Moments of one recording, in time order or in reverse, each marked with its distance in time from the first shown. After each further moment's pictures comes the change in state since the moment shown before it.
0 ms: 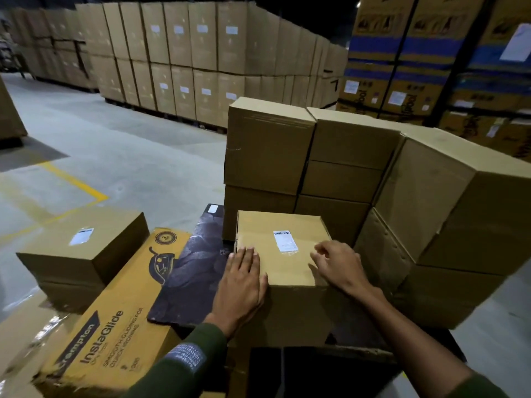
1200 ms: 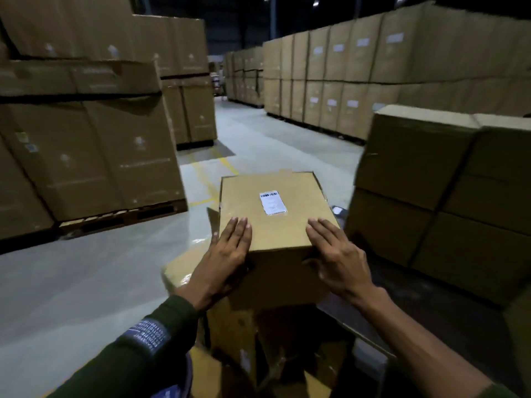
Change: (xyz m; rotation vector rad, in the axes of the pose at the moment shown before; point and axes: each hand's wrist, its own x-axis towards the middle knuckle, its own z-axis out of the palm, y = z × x) left_hand -0.201 -0.097 -0.156 0.323 0.130 -0.266; right_hand -0.050 -0.185 0.039 0.171 0.210 -0.908
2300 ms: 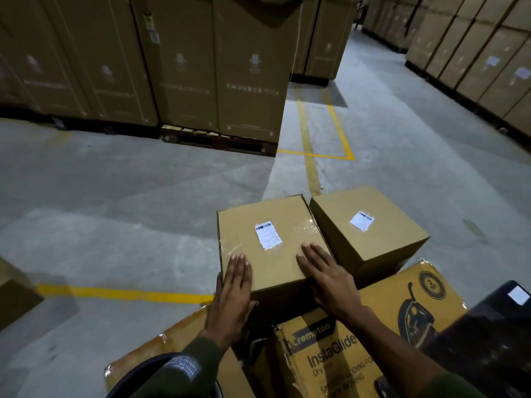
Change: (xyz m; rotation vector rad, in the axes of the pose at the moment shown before) left_hand -0.054 -0.245 0.253 -0.177 -0.169 -0.795; right_hand 0.219 -0.086 0.392 0.199 -0.651 -0.405
